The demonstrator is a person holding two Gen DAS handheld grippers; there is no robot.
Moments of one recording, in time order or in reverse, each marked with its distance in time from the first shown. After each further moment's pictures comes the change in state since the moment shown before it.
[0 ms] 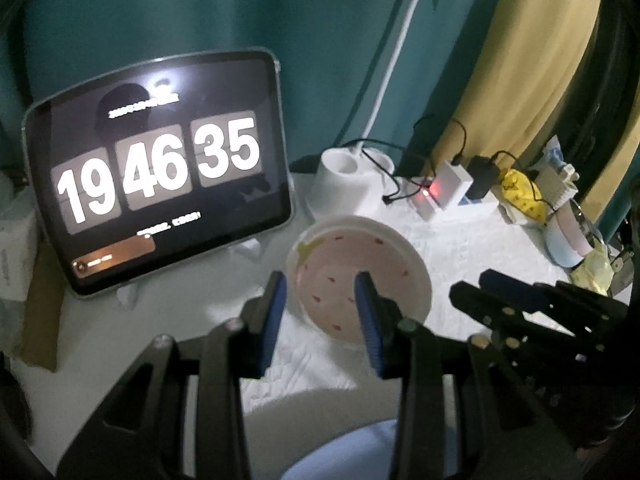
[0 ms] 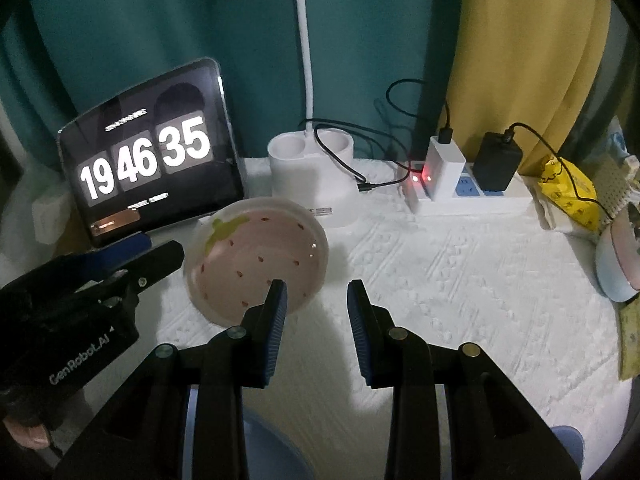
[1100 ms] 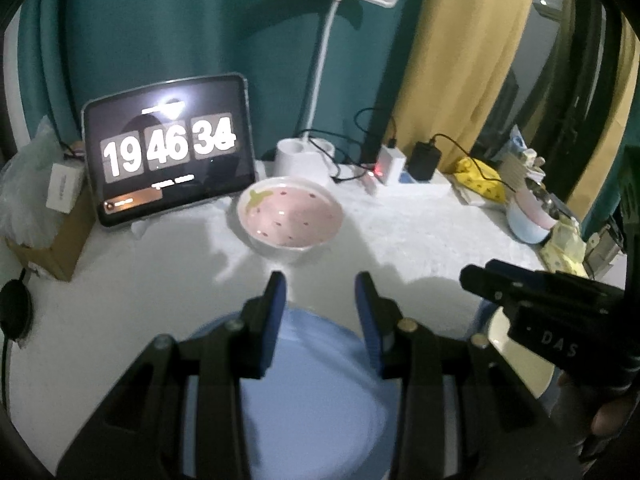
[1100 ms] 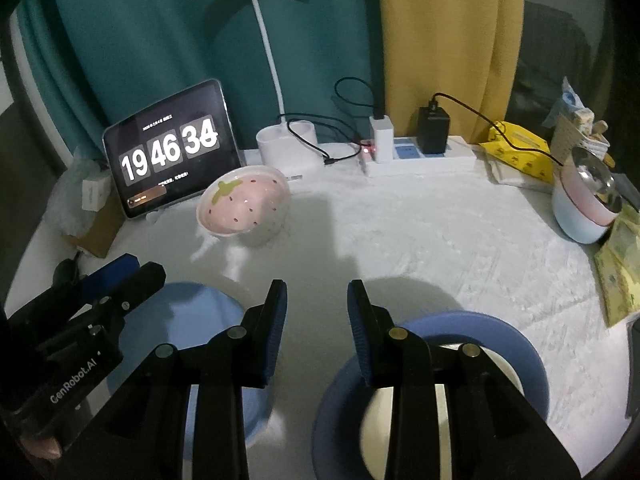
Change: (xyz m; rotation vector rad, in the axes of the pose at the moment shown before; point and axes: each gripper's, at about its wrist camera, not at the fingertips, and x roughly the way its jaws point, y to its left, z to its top) left arm -0.092 -0.073 -0.081 -0.005 -0.099 0.041; right arm -0.100 -0.056 -0.076 0.031 -0.058 0.080
